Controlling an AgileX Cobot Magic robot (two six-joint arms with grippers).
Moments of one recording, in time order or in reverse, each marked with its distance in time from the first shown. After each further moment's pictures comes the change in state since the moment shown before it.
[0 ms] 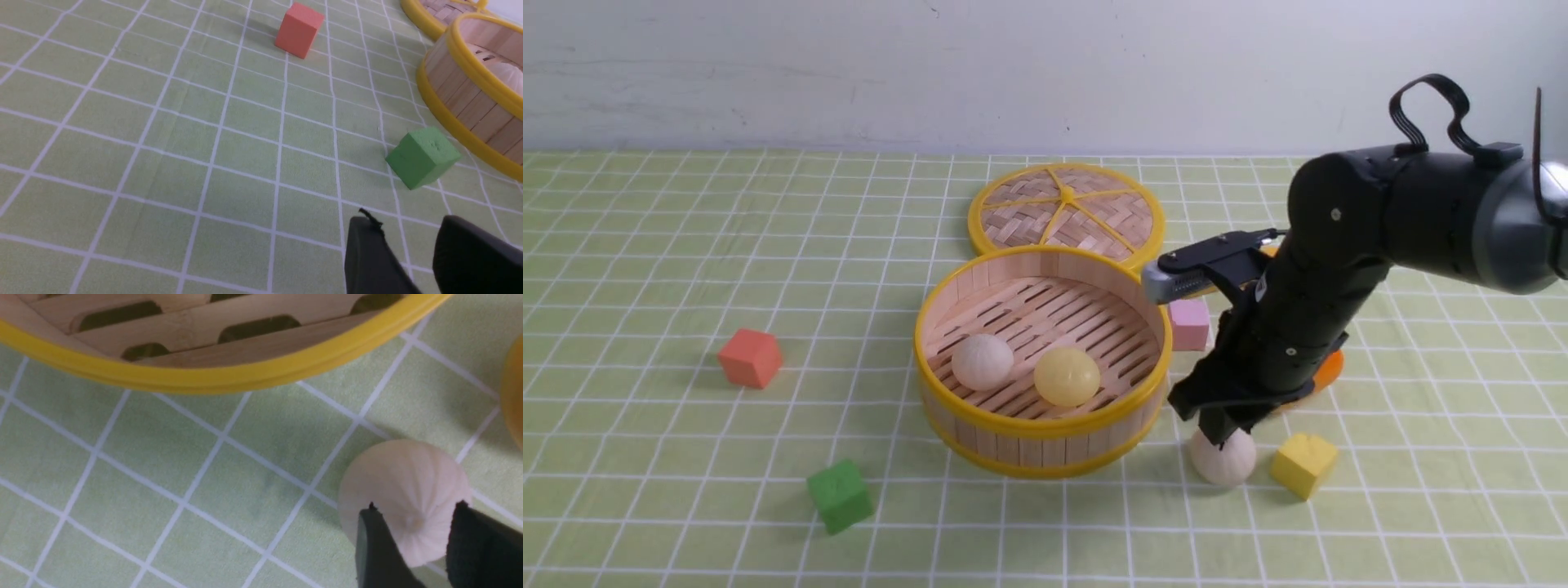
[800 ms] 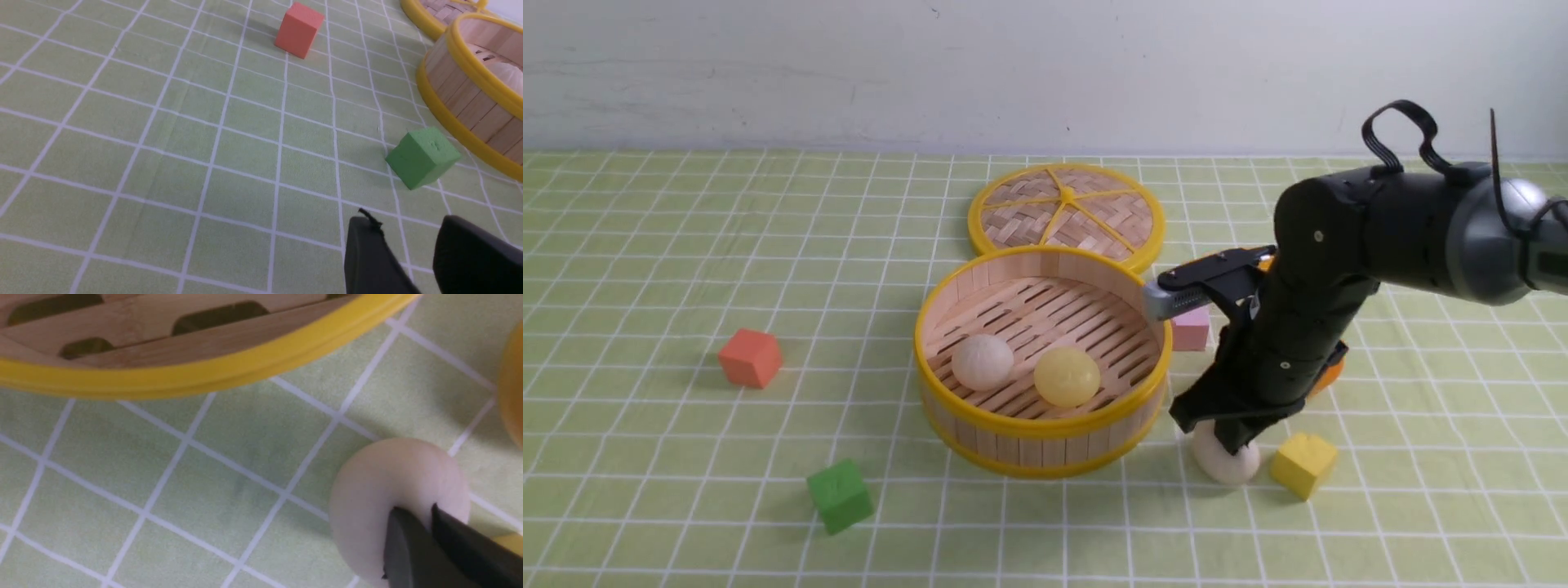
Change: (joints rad) right arm 0.000 0.024 0.003 -0.069 0.000 0.054; left arm 0.000 0.000 0.000 0.000 0.000 0.000
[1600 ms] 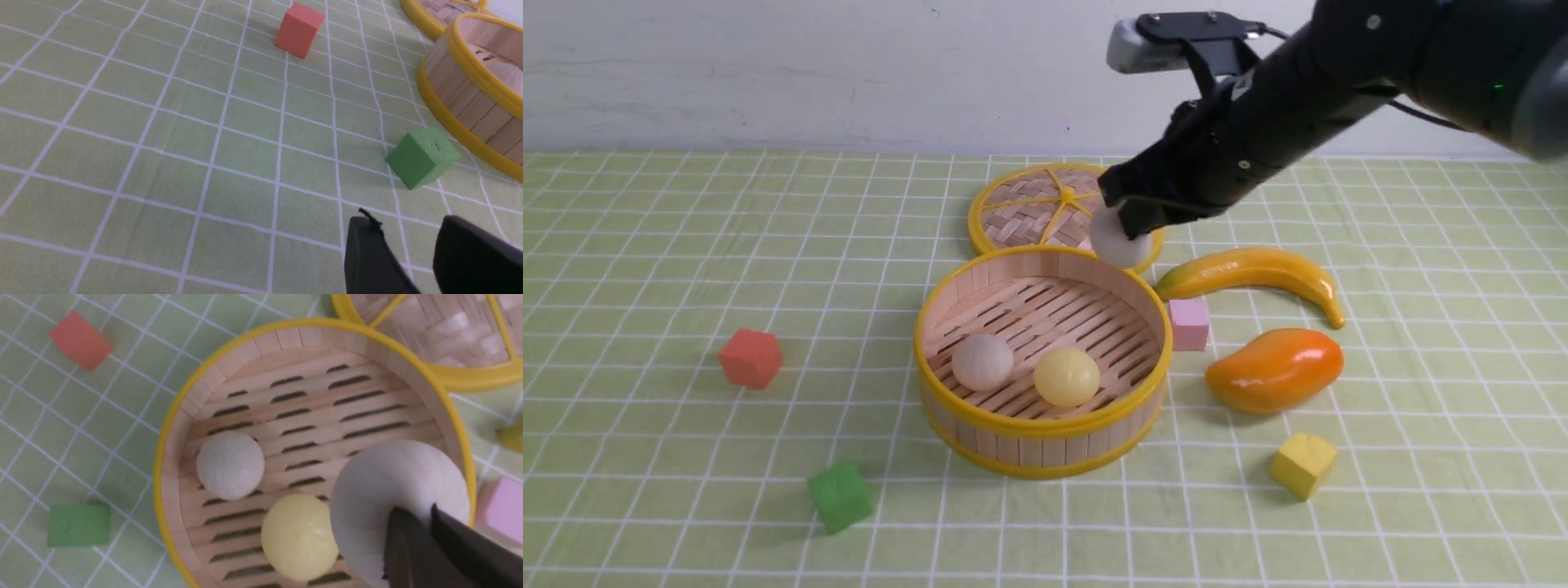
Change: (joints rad) right arm 0.000 0.043 -0.425 0.270 -0.041 -0.071; left arm 0.000 0.000 0.000 0.000 0.000 0.000
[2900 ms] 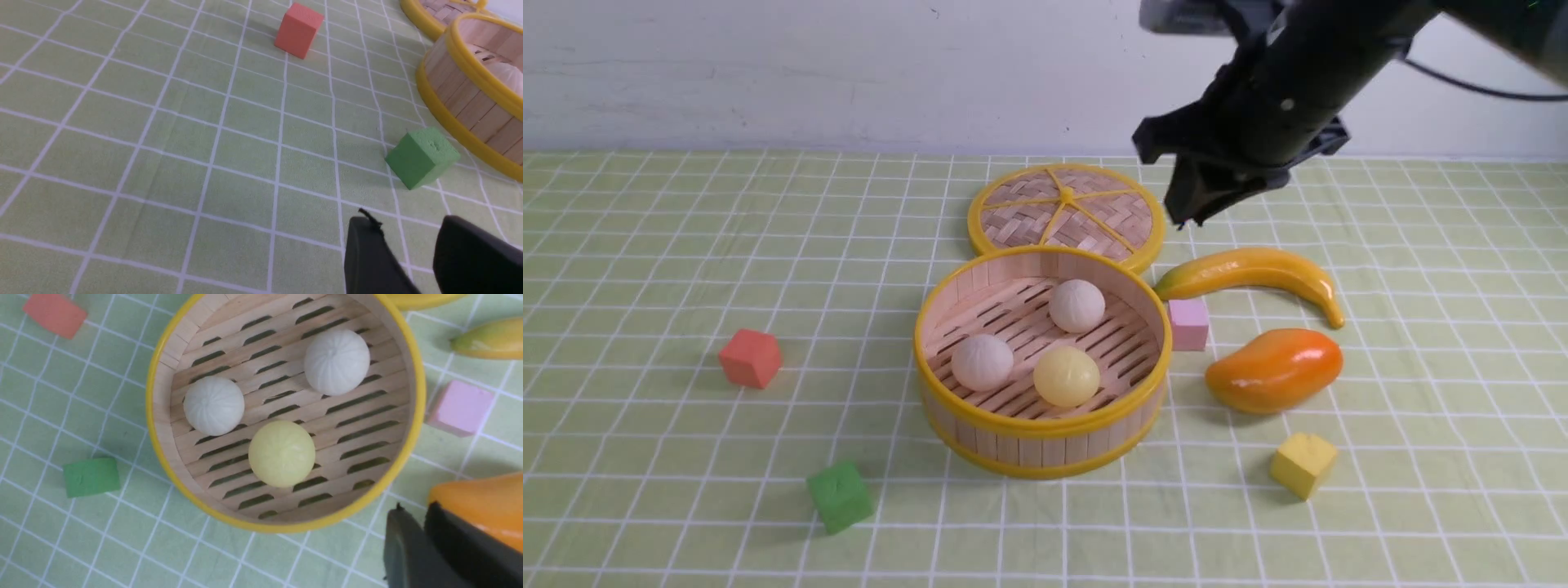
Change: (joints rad) right arm -0.013 -0.107 -0.144 -0.145 0.377 0.233; left arm 0.000 0.000 0.000 0.000 0.000 0.000
